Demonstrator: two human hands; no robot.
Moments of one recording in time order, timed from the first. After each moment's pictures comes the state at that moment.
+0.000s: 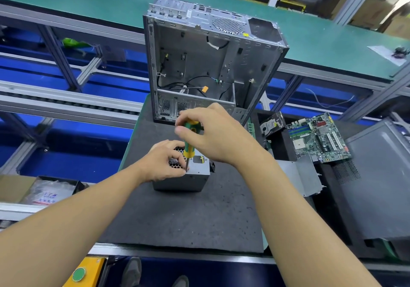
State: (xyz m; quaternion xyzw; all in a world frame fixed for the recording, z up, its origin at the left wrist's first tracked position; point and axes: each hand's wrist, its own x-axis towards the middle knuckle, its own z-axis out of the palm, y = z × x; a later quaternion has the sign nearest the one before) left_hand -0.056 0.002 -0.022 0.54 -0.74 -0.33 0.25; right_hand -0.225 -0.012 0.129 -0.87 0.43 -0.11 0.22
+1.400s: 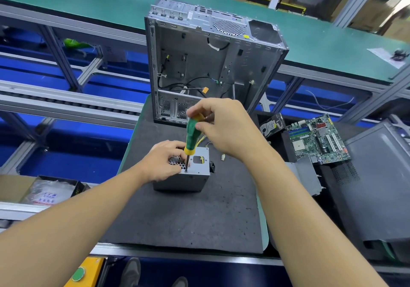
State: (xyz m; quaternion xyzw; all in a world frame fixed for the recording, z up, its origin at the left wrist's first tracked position) left_hand -0.057 0.001 -0.026 0.56 -0.72 -0.33 0.23; right_hand -0.233 -0.019 0.138 -0.83 0.46 -0.20 0.25
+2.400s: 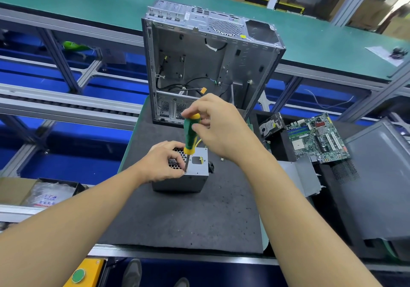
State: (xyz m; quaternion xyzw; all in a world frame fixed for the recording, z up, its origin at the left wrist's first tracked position) left_hand -0.058 0.001 -0.029 0.56 -0.72 -0.32 0.24; right_hand -0.232 -0.016 0.131 -0.83 0.44 -0.23 0.25
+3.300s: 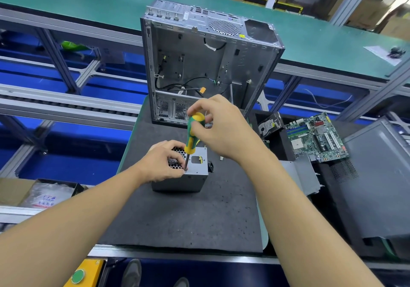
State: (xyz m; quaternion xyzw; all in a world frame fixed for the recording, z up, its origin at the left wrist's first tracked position) left_hand -0.059 -0.001 -0.030 0.56 -0.73 -0.30 0.24; right_hand -0.235 -0.016 0.129 -0.82 0.47 -0.21 0.24
